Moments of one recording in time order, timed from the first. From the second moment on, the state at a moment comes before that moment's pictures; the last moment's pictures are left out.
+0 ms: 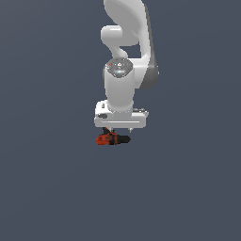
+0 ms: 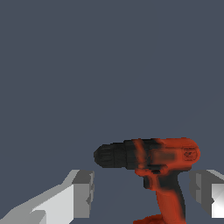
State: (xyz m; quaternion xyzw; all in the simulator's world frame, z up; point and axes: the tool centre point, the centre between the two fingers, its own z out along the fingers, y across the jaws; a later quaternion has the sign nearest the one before) arm 0.003 0.000 0.164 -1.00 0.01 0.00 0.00
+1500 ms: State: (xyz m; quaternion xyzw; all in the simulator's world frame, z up) arm -0.006 0.012 0.124 -0.97 0.25 0.01 -0.01
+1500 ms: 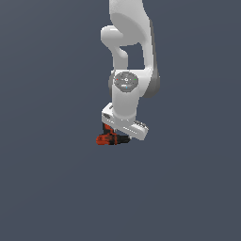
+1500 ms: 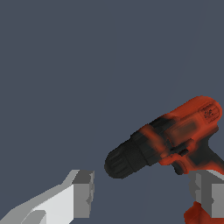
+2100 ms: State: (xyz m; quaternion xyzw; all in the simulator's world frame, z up) arm -0.012 0.018 0.100 -0.92 0.39 0.02 -0.03
